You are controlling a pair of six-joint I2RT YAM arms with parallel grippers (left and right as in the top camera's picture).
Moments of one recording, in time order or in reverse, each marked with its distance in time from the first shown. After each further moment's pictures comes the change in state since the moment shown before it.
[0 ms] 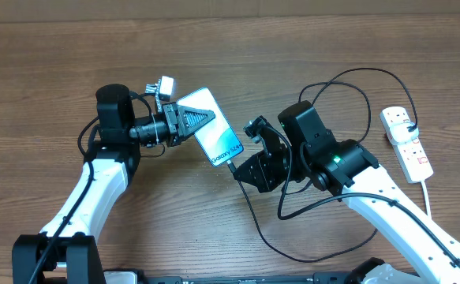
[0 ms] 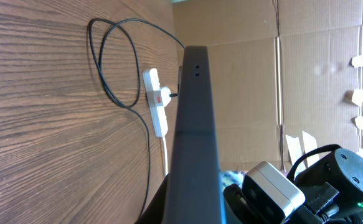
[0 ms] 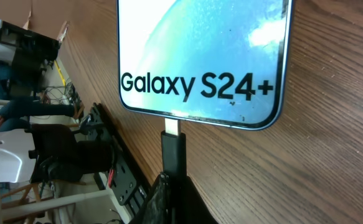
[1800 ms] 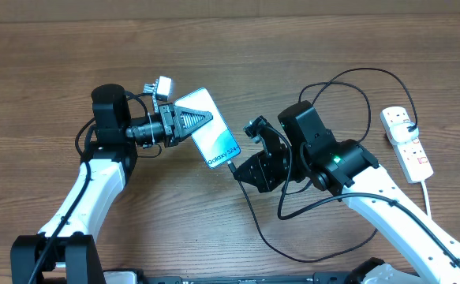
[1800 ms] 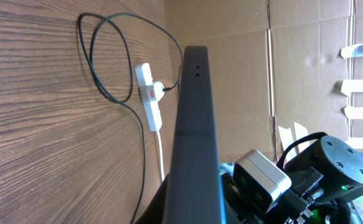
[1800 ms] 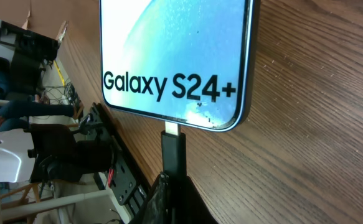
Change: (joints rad) left arm 0.026 0.000 0.000 0.000 0.063 0.016; right arm 0.000 0.000 0.000 0.000 0.001 0.001
